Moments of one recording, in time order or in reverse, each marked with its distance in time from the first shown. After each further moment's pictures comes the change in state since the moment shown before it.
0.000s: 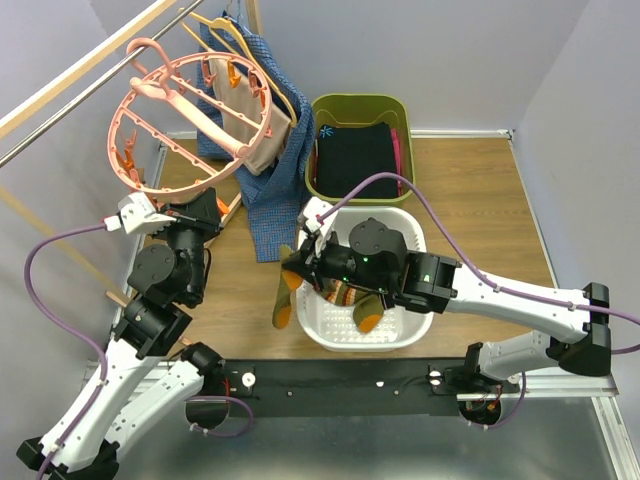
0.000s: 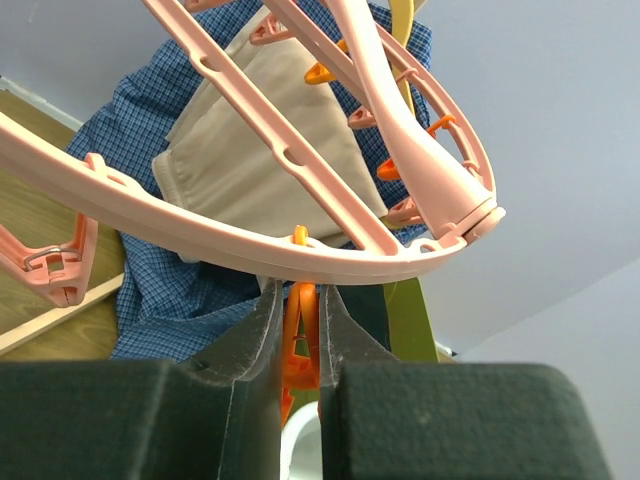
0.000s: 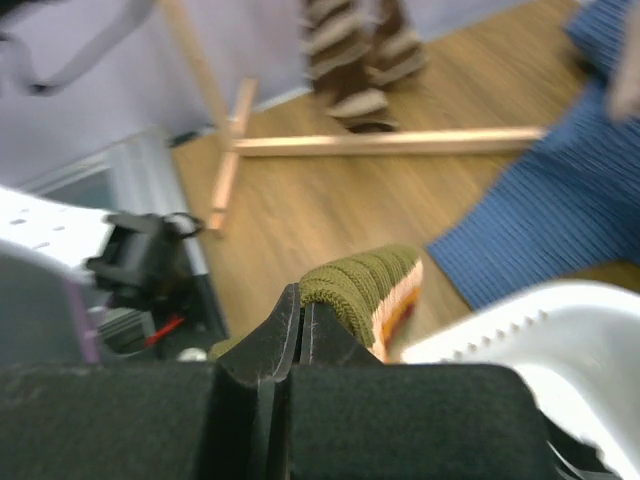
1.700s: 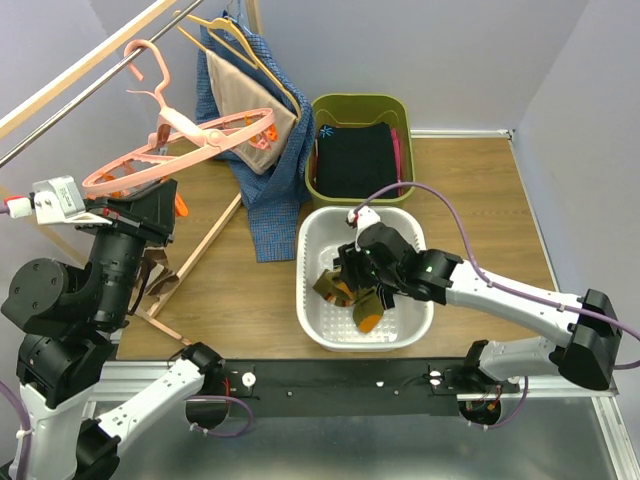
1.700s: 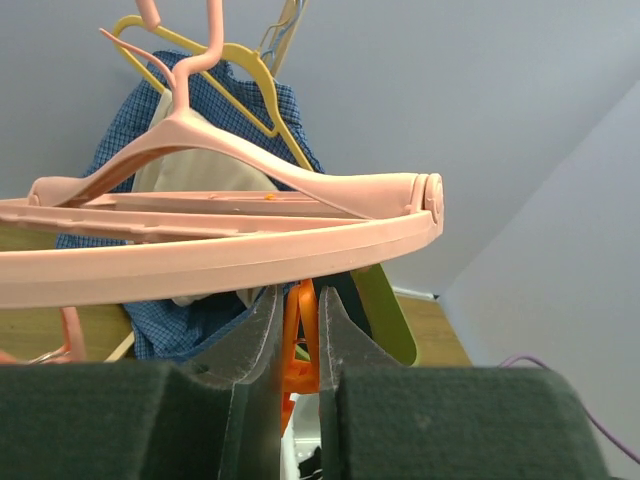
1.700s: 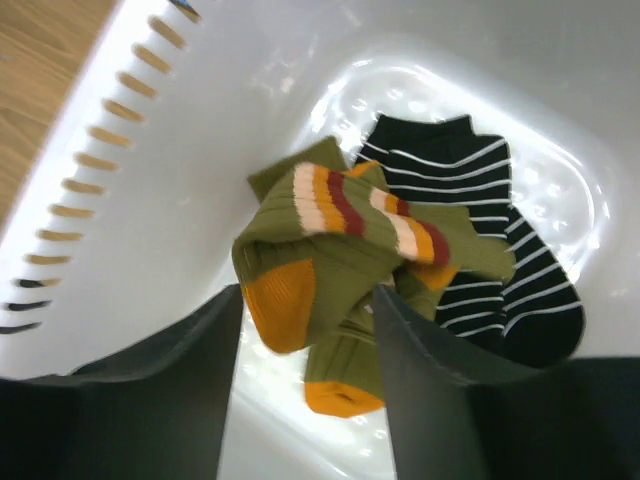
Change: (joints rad) left arm 0.000 0.066 0.625 -0.486 0.262 0.240; right arm -0.250 -0.053 -0.299 -0.287 0.190 0.278
